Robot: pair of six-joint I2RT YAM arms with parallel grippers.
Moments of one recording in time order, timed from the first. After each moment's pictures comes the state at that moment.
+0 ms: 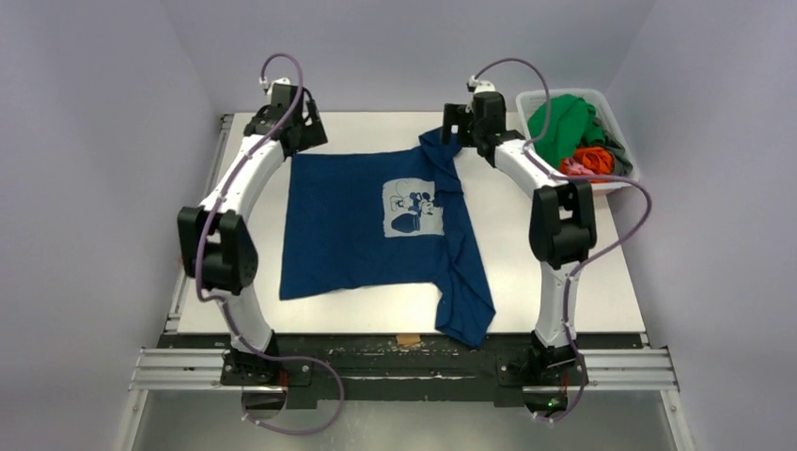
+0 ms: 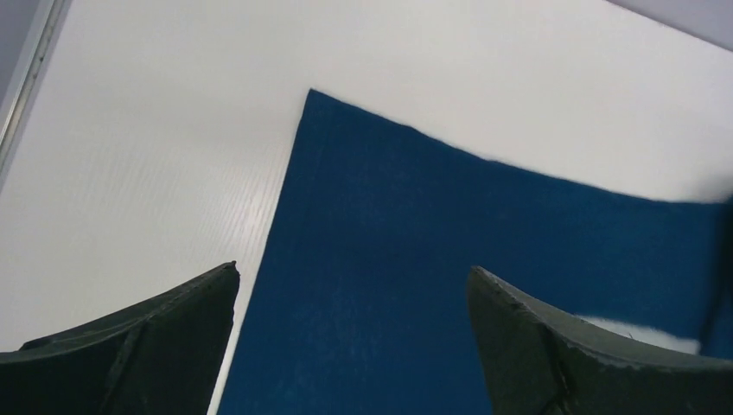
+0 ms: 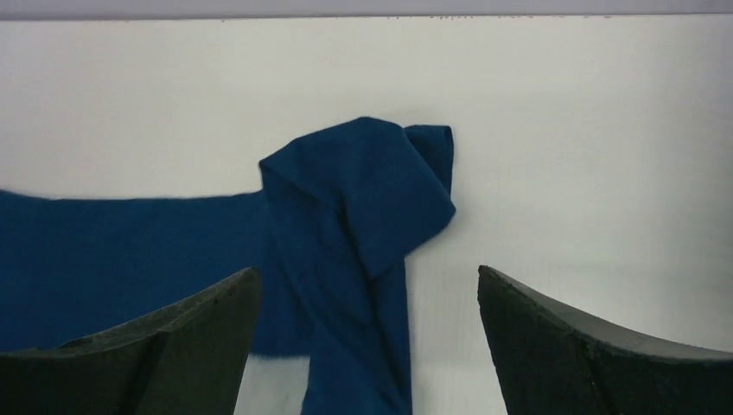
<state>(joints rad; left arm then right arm) -0.17 1.92 1.76 -0.61 -0.35 -0.41 0.25 2.20 1.81 -0.15 0.02 0.22</state>
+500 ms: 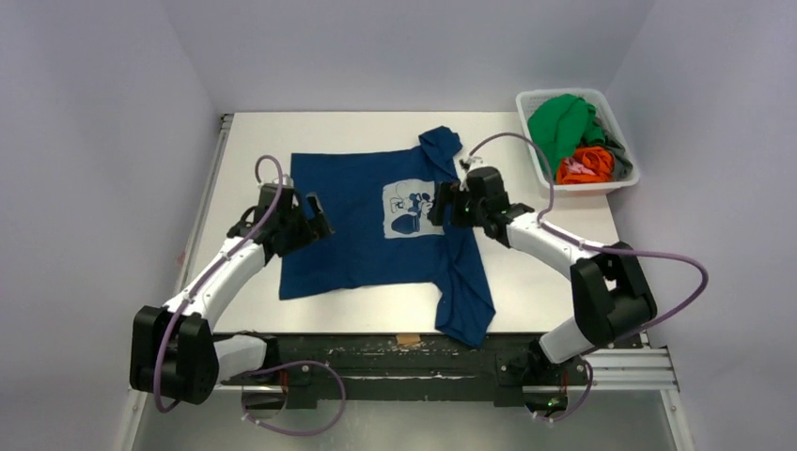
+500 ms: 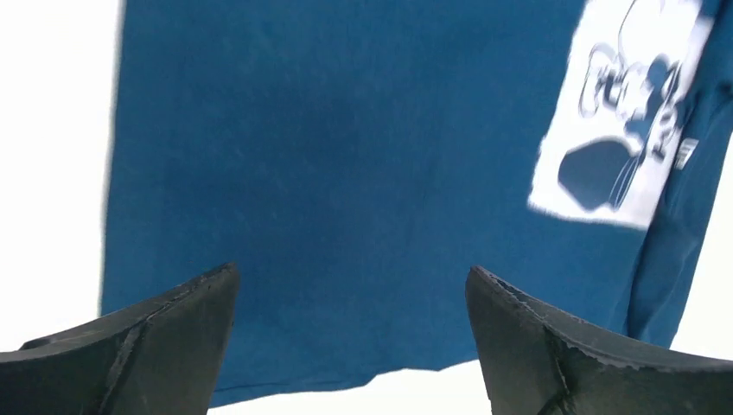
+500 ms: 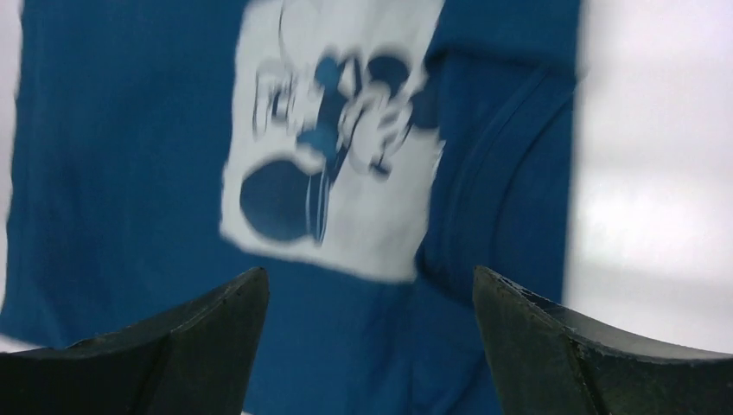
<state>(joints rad) -0.20 1.21 0.82 -0.46 -0.03 -0.61 0.40 1.50 0.95 -0.07 -0.04 0.43</state>
